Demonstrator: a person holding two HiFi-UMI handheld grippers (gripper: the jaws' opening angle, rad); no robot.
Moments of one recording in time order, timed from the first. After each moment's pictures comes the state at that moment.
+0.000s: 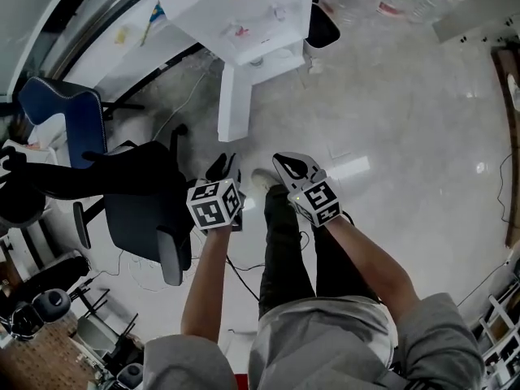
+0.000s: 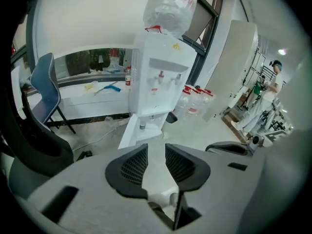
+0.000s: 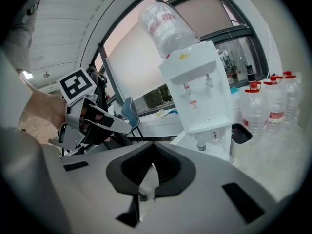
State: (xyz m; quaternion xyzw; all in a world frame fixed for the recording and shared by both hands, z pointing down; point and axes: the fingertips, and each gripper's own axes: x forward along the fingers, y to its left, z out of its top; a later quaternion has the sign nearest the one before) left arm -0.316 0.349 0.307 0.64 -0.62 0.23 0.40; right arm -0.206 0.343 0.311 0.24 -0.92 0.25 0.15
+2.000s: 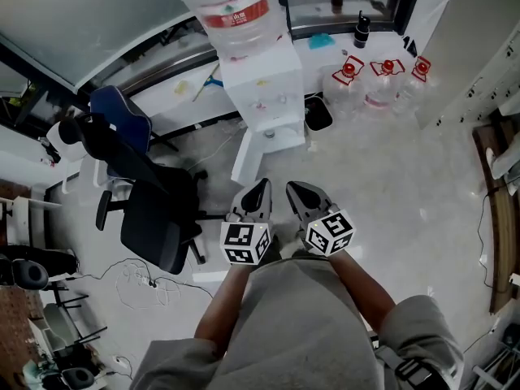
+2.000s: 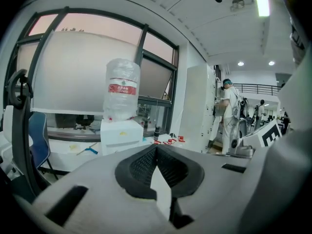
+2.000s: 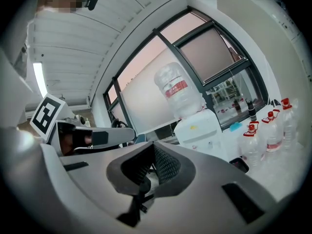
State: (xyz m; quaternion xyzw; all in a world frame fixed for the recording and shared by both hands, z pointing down) left arm -0.133 0.389 -0.020 0.75 -0.65 0.06 0.14; right arm -0.078 0.380 0.007 0.23 -0.95 0.21 -0.01
